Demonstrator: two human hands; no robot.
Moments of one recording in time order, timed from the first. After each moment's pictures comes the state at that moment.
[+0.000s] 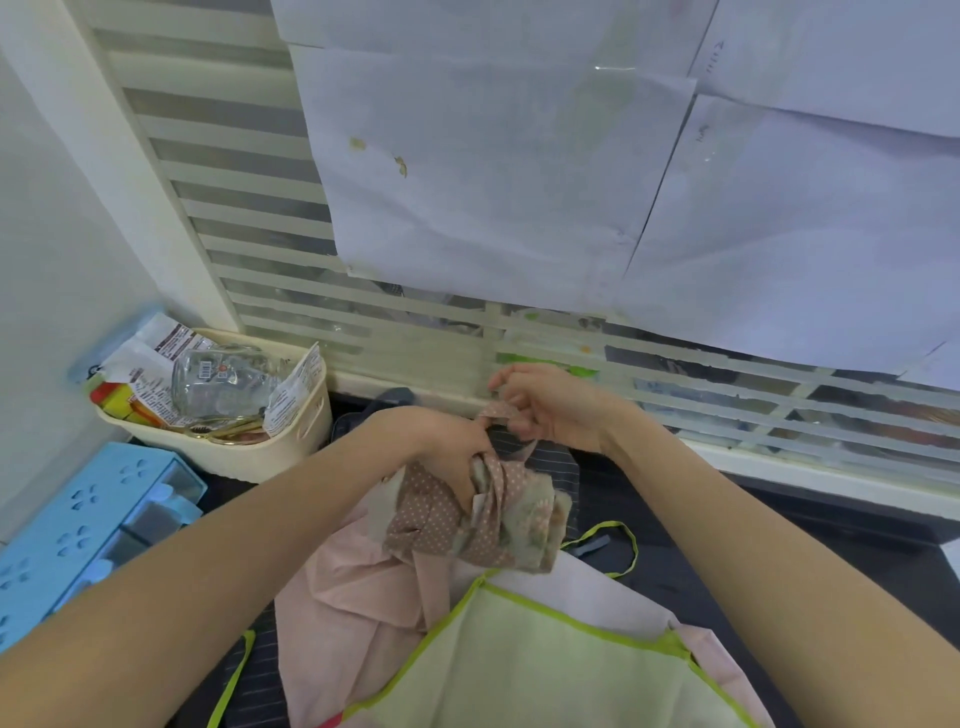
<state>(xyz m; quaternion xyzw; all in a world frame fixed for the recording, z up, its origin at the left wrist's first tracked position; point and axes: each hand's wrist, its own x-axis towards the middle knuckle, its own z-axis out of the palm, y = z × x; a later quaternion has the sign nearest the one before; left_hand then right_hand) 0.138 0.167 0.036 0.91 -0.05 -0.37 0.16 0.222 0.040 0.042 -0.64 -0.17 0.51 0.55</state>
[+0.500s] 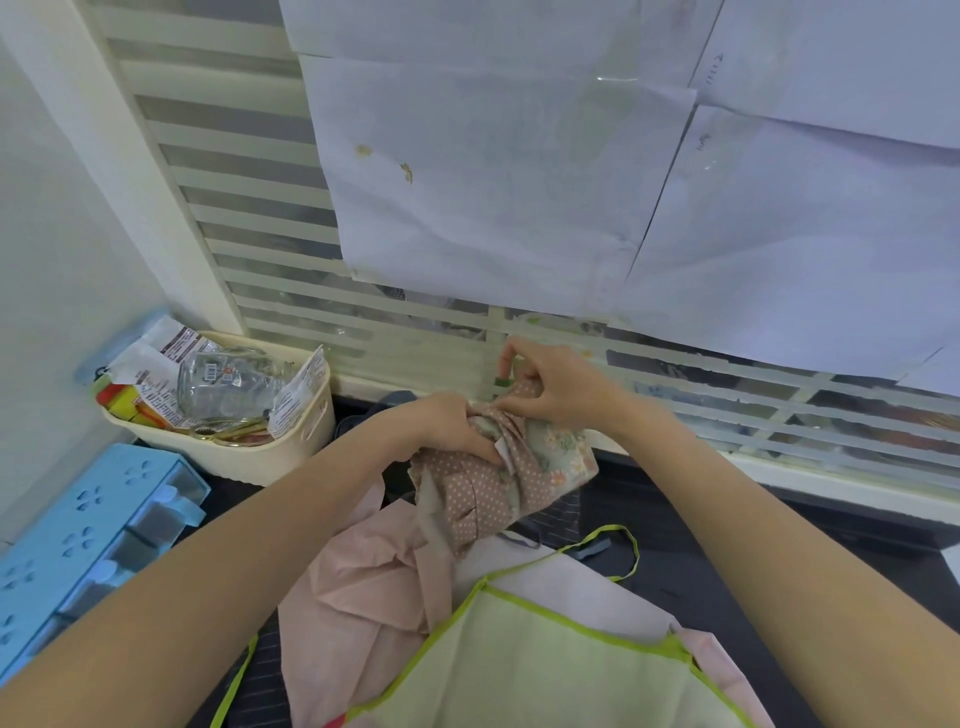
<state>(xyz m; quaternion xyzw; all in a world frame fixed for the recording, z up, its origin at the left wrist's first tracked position) 0.139 0.182 0.029 0.88 0.18 -0.23 0.39 0.229 0.038 0.053 -0.82 -0.50 0.14 0.26</state>
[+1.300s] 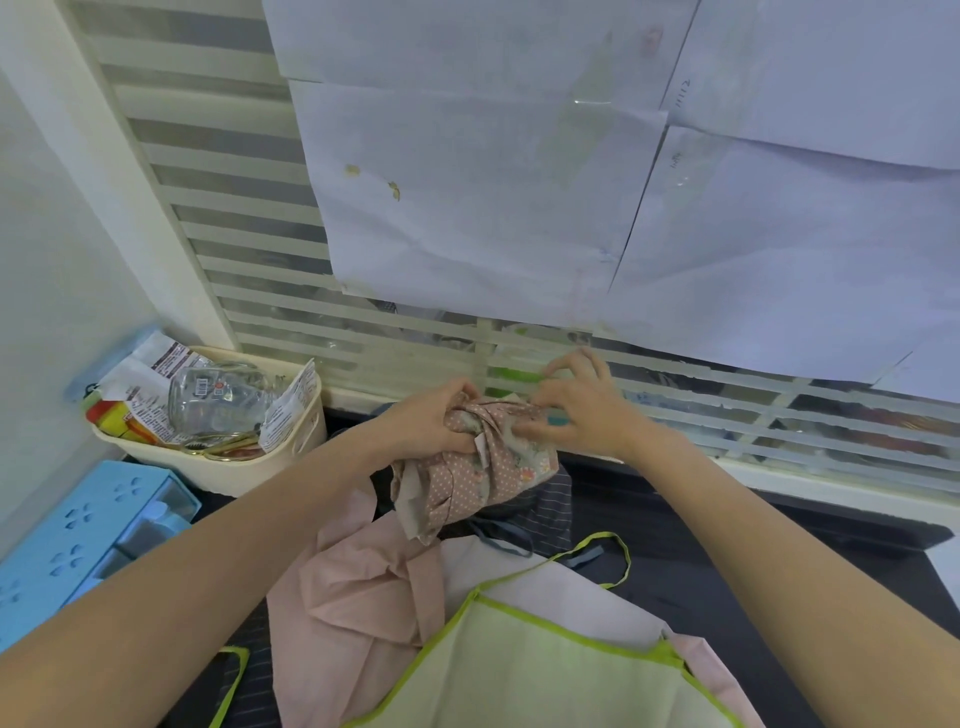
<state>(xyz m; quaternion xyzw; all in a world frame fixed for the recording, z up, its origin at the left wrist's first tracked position) 0.133 0.189 0.028 0.90 0.09 -0.11 0.41 0.251 0.004 0.022 -0.87 -0.49 0.03 0.08</state>
